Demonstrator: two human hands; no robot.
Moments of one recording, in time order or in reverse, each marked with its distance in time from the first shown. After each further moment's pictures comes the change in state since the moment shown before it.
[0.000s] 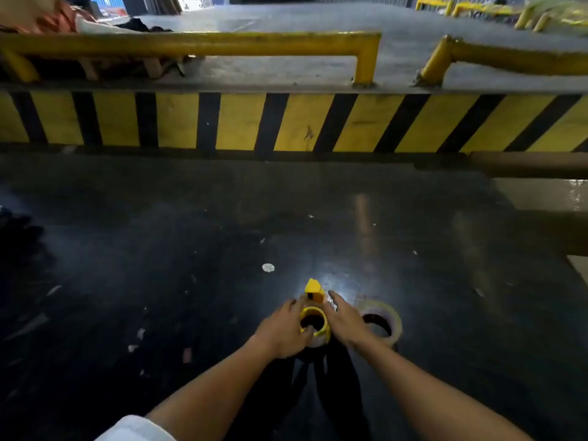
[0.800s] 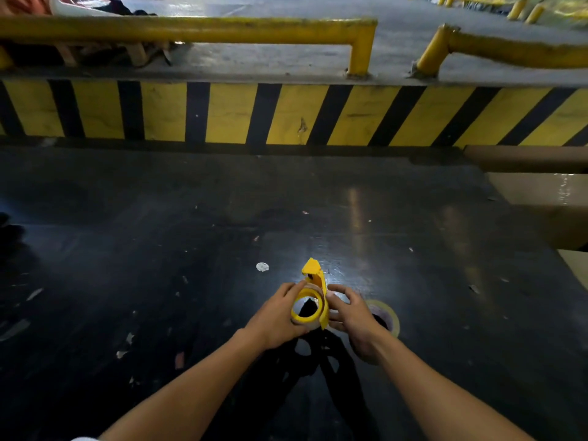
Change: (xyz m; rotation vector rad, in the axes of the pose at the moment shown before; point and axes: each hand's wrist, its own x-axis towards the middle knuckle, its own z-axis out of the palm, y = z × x) left_hand 0.006 -0.003 -0.033 -0.216 0.074 0.182; right_hand 0.006 0.007 -0.016 0.765 -0.073 0.132
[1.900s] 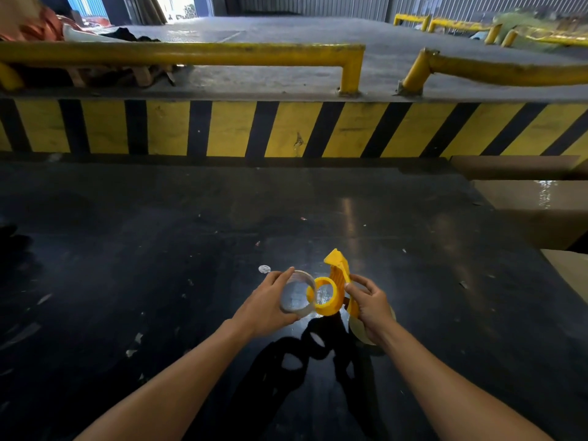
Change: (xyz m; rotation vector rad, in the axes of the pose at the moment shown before) left_hand -0.028 0.005 -0.035 0.053 0.066 0.007; right_hand -0.013 -0.003 -0.017 0.140 0.254 -0.193
